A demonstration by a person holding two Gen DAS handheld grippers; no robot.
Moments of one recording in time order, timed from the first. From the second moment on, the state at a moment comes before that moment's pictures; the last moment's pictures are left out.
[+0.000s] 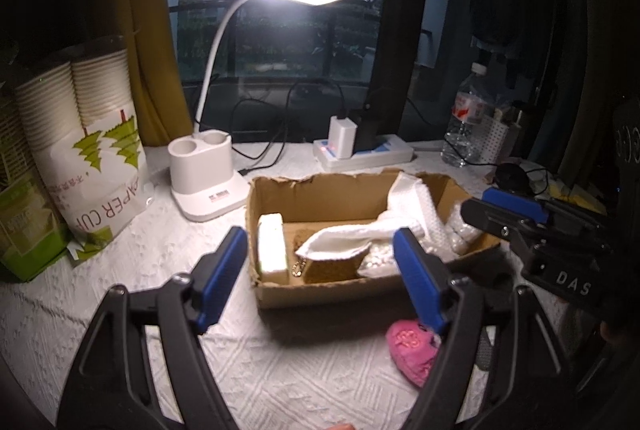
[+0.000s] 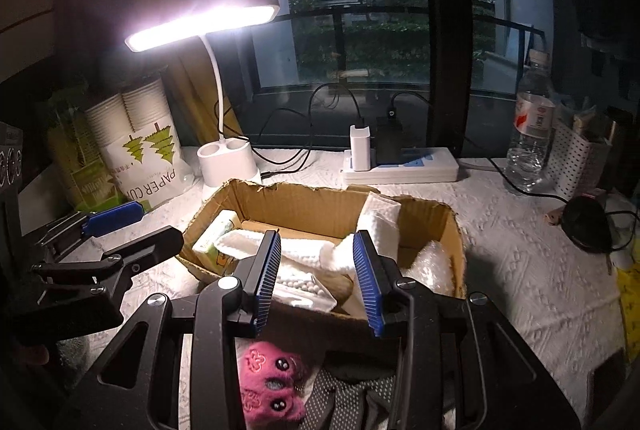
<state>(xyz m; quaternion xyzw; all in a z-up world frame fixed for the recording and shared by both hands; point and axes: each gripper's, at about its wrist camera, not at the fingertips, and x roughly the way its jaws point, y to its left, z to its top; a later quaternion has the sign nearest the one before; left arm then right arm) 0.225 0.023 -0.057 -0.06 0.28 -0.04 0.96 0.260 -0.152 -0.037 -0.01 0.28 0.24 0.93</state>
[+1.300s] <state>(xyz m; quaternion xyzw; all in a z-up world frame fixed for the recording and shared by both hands) 0.199 -0.027 -0.099 -0.04 0.33 -0.07 0.94 0.233 -0.202 -0.103 0.02 0.36 0.19 0.91</state>
